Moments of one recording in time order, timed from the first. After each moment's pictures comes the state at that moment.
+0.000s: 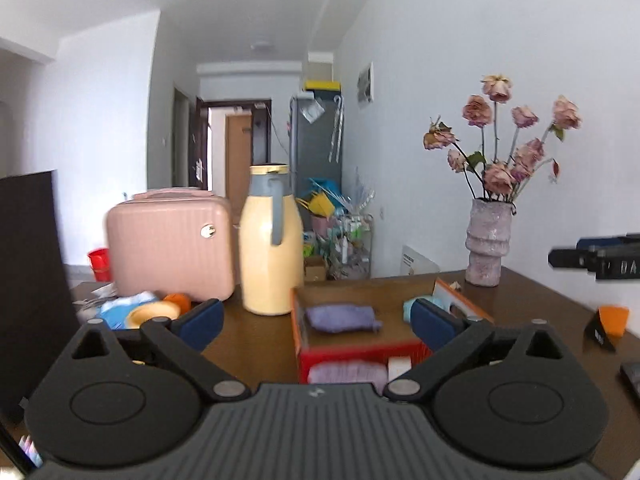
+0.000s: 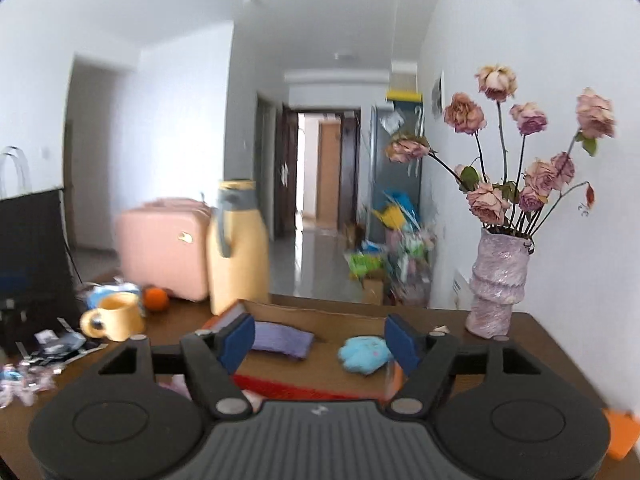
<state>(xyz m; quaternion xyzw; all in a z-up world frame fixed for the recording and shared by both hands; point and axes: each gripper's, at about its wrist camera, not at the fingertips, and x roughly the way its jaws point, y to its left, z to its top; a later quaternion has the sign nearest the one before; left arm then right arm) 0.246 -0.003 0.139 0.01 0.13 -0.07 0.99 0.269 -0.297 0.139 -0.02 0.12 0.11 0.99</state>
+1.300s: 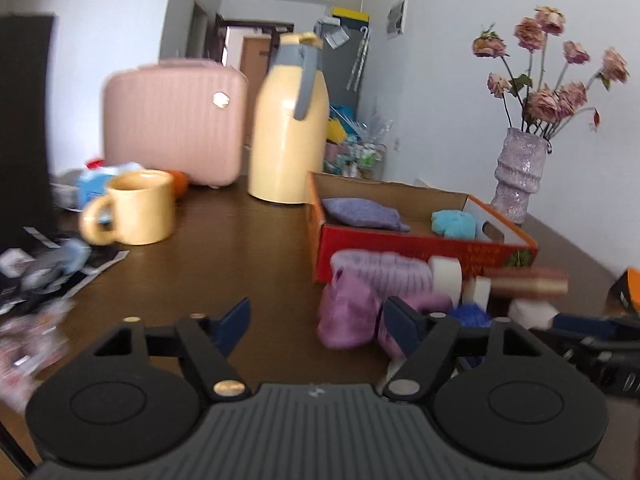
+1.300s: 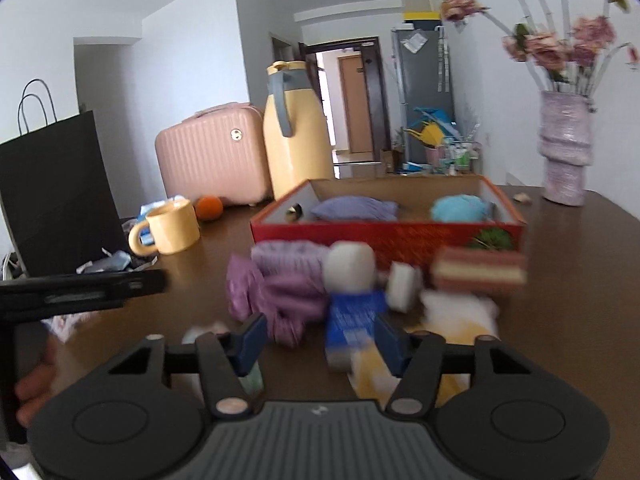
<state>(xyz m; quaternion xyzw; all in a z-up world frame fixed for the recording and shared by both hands) 0.262 0.032 0.008 -0.04 0.22 -0.05 0.97 0.286 -0.215 0.003 0.04 0.24 0.16 0.96</state>
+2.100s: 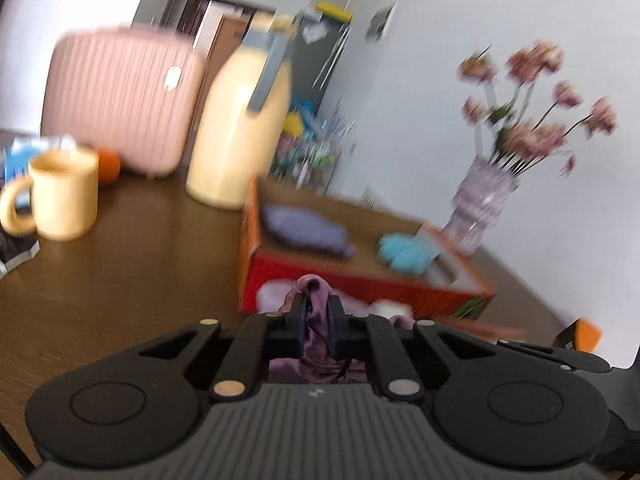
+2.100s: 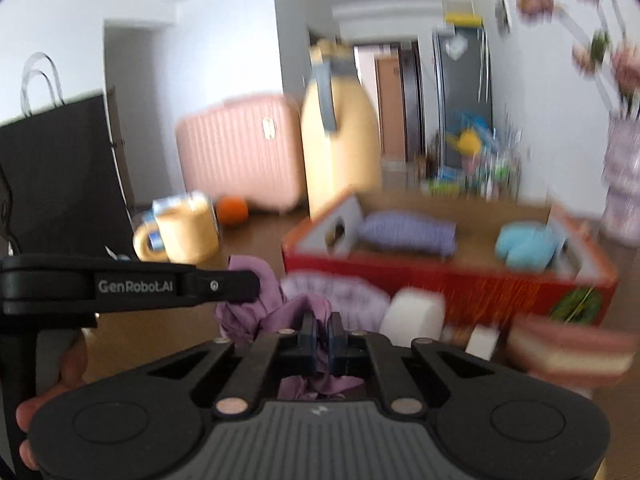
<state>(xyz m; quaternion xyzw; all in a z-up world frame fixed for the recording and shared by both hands) 0.345 0.025 0.005 -0.14 0.25 -0.13 0.95 0.342 -0.167 0.014 0.00 0.22 0.20 0.96</state>
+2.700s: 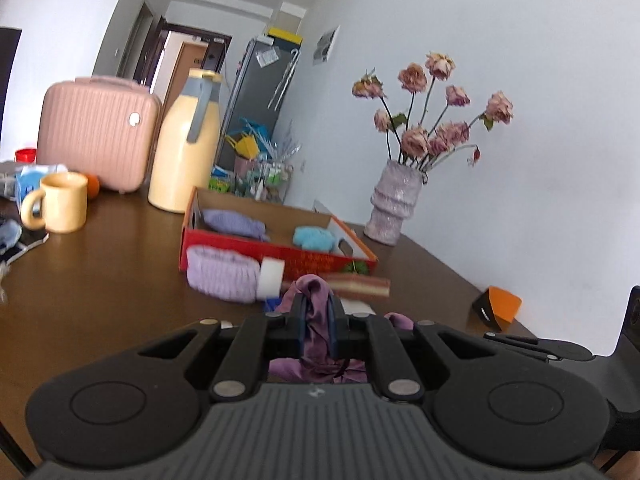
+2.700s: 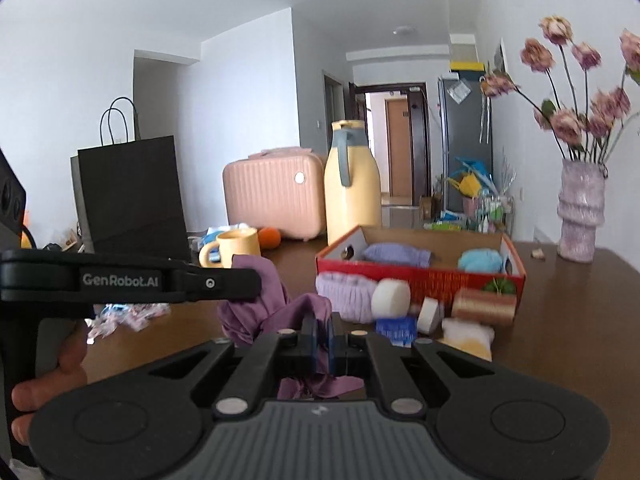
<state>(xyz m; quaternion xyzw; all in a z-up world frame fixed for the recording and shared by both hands) 0.161 -0.024 0.058 -0.11 0.19 -0.18 0.96 0.164 -0.229 0.045 0.01 0.17 0.22 0.96</state>
